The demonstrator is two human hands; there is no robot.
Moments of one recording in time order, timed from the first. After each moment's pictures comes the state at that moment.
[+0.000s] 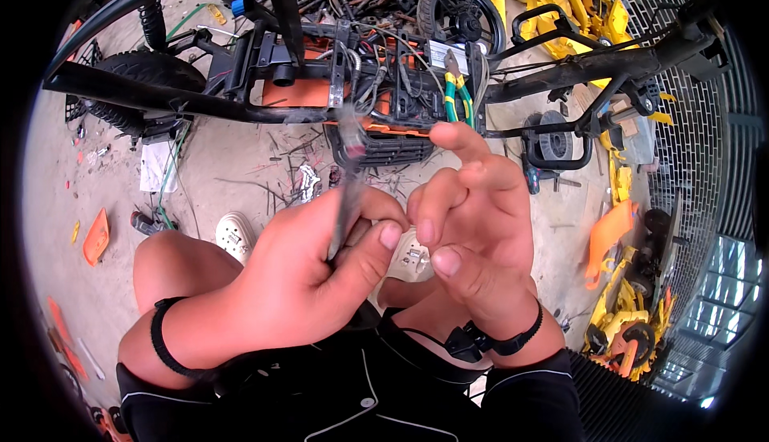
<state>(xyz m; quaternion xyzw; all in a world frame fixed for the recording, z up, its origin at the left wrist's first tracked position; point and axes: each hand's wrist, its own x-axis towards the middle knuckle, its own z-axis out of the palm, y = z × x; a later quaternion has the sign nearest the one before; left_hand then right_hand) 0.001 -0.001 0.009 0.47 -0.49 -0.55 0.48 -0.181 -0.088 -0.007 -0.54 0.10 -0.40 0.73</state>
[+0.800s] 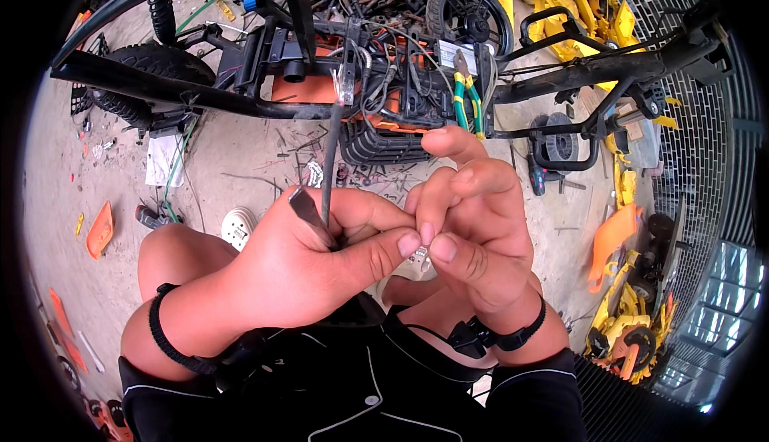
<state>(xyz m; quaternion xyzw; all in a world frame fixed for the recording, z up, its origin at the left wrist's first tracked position) 0.010 -0.004 0.007 0.44 -0.38 -0.66 0.47 -0.174 -0.085 -0.010 -0.54 0.07 -0.38 0.75</state>
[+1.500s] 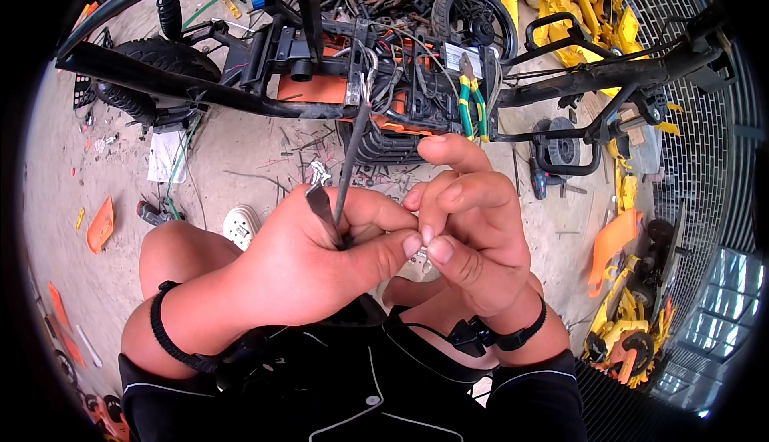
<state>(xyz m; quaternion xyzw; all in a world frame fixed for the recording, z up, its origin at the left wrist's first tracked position) 0.017 -0.005 0.014 0.46 -0.37 -0.68 0.42 -0.174 -0.087 -0.009 -0.63 0.08 -0.34 0.70</state>
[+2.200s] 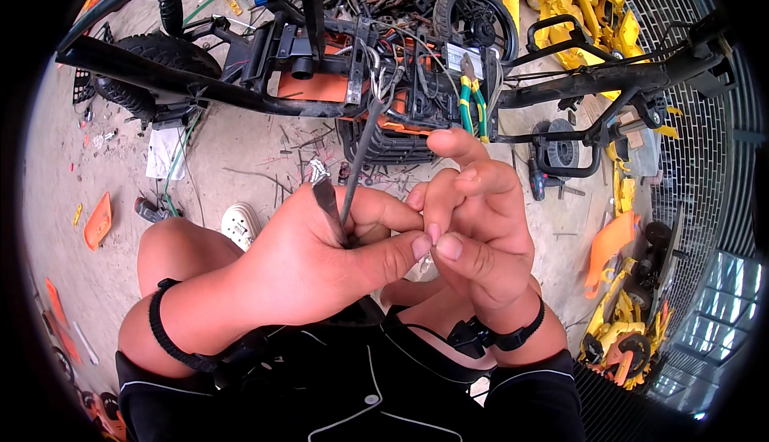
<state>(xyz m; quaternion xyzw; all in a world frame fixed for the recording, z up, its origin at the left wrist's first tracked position) 0.015 -0.007 0.014 0.46 -0.37 -0.70 0.42 -0.171 -0.086 -0.015 -0.54 0.07 -0.37 0.75</state>
